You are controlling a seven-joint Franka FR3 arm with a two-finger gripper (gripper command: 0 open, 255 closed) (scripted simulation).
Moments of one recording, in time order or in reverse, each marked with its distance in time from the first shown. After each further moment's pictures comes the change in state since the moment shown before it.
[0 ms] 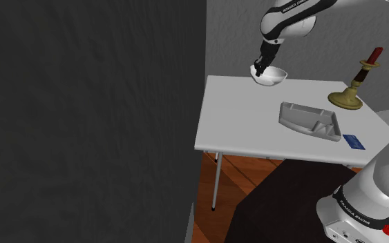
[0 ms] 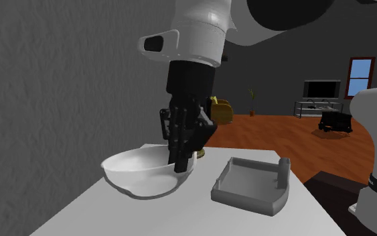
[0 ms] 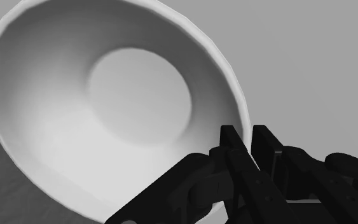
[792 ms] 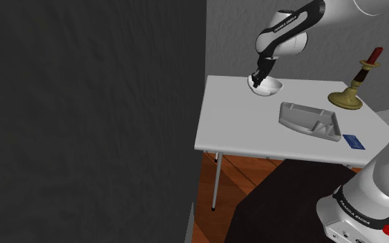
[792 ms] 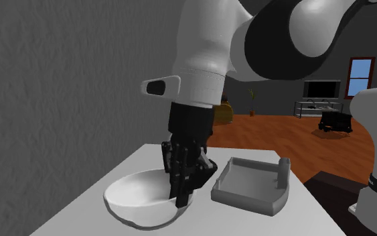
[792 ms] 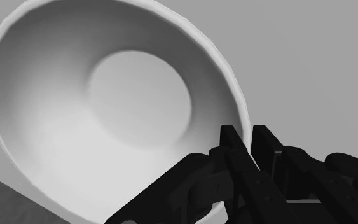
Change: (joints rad) arm -0.007 0.078 0.009 -0.079 0.046 0.152 -0.034
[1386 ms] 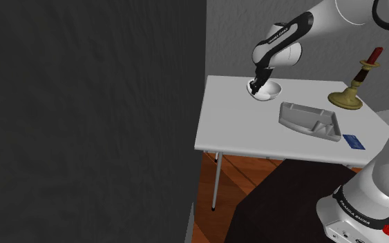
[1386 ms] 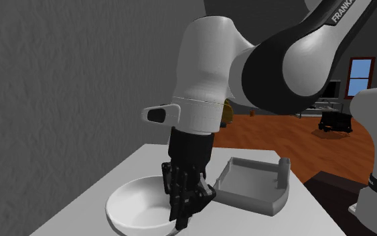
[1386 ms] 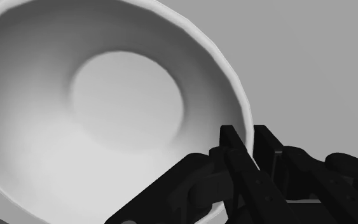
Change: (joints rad) arm -0.011 0.073 0.015 -0.029 0.046 0.098 -0.034
